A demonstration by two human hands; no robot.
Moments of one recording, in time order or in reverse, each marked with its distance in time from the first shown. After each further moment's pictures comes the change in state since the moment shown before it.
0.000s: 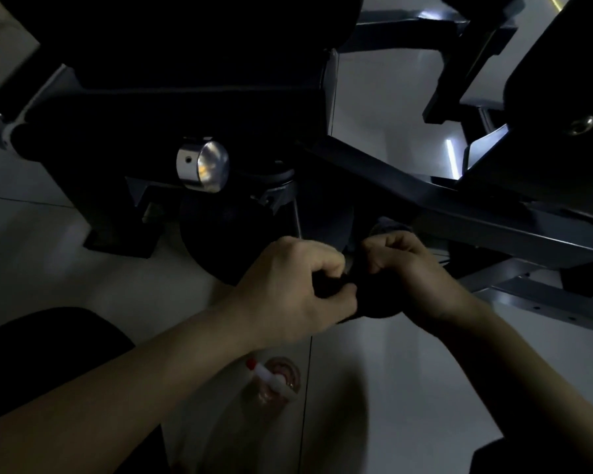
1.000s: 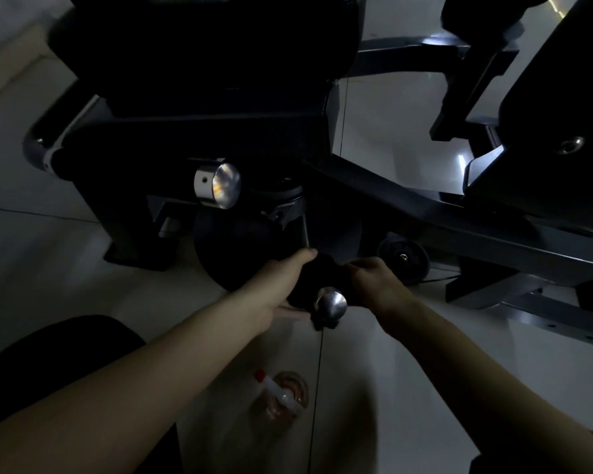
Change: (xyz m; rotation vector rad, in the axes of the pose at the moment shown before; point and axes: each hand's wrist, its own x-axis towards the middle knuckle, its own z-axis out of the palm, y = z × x) left_hand 0.017 -0.034 0.011 -0.662 0.099 -1.169; right_hand 0.046 0.044 0.016 -0.242 0.211 0.221
